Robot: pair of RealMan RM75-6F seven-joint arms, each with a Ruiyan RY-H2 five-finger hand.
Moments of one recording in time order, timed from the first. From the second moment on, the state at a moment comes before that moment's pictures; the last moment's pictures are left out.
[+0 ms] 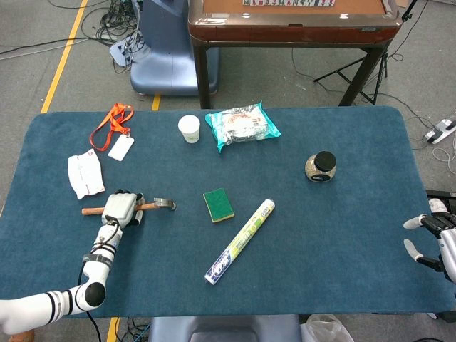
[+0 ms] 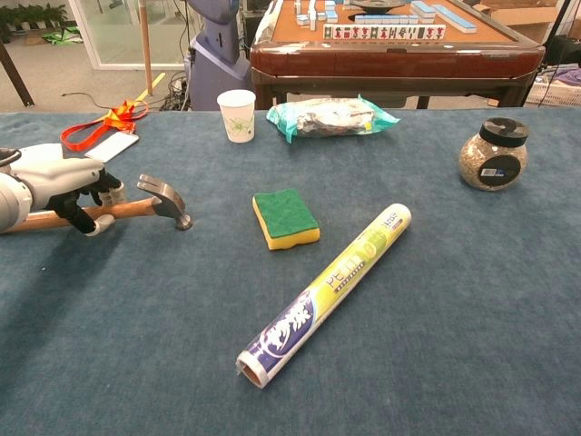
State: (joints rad) left arm -0.73 -1.55 -0.16 -1.40 0.71 0.99 0.53; right arm 0.05 -1.03 0.05 -1.49 -1.56 1.53 0.35
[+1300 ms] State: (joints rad) left arm -0.71 -1.49 -0.19 -1.44 0.80 0.93 0.38; right arm 0.05 -1.03 0.05 -1.49 -1.56 1.53 0.35
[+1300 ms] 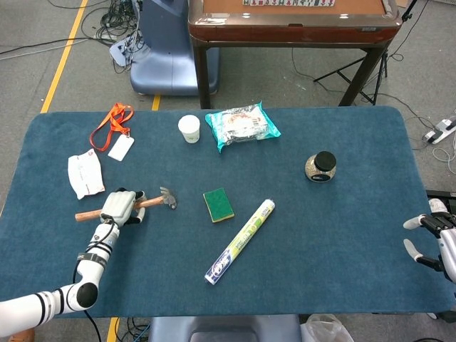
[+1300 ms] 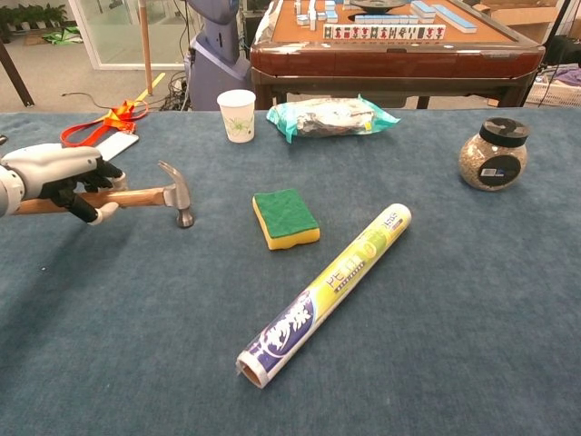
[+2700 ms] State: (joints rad) left arm -0.69 -1.54 -0.13 -1.16 1.61 1.12 -0.46; right arm 0.06 -1.03 0.05 -1.49 -1.56 1.52 0.34
